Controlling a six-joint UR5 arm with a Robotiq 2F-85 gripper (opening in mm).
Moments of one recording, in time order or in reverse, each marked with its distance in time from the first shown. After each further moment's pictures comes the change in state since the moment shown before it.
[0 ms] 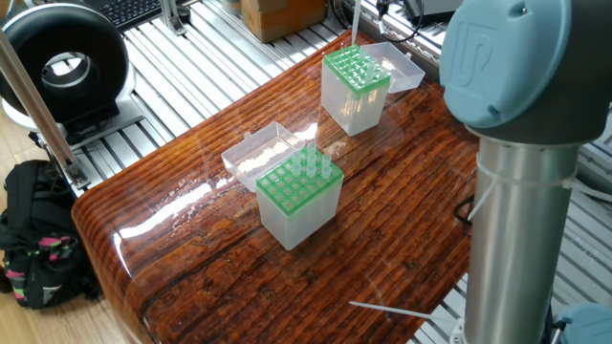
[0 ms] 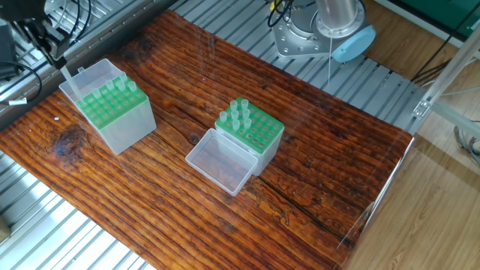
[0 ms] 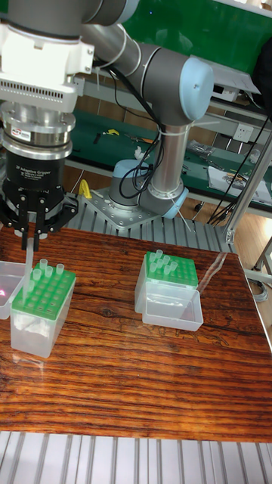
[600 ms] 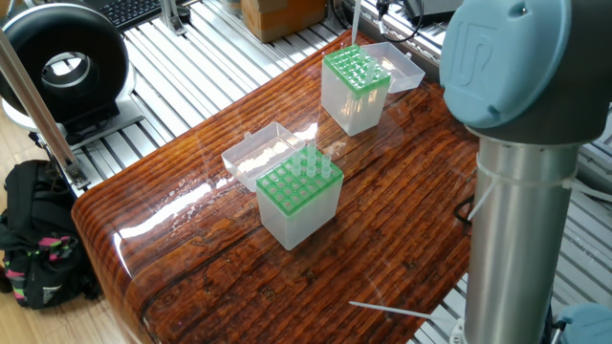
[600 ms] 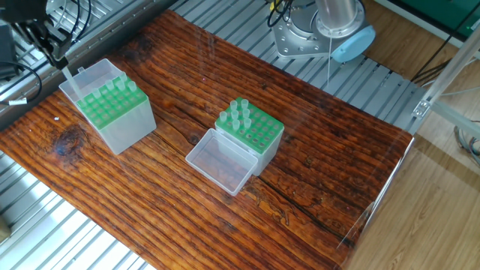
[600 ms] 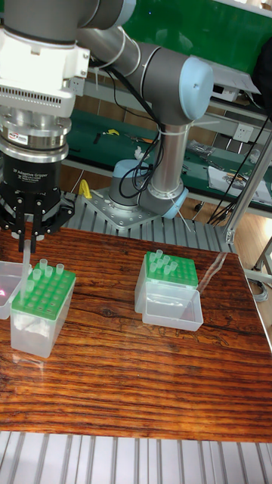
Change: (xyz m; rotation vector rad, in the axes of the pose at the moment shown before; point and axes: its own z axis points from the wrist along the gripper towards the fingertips) arm 0.001 -0.010 0.005 0.020 -0.002 -0.046
